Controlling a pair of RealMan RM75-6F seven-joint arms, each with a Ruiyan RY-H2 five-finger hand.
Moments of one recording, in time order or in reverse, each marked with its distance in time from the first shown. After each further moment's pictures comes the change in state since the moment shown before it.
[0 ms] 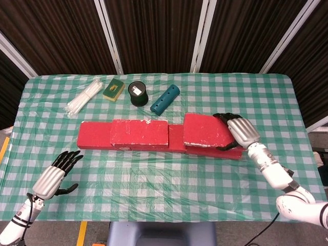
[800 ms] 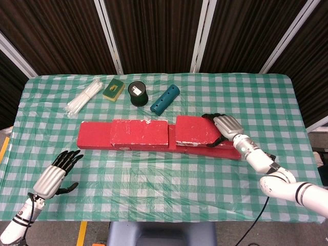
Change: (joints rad) left arm 0.003 -0.009 -0.011 0.002 -0.002 -0.009 0.027; right arm 0.149 -0.143 -0.017 0.233 0.026 -0.224 0.102
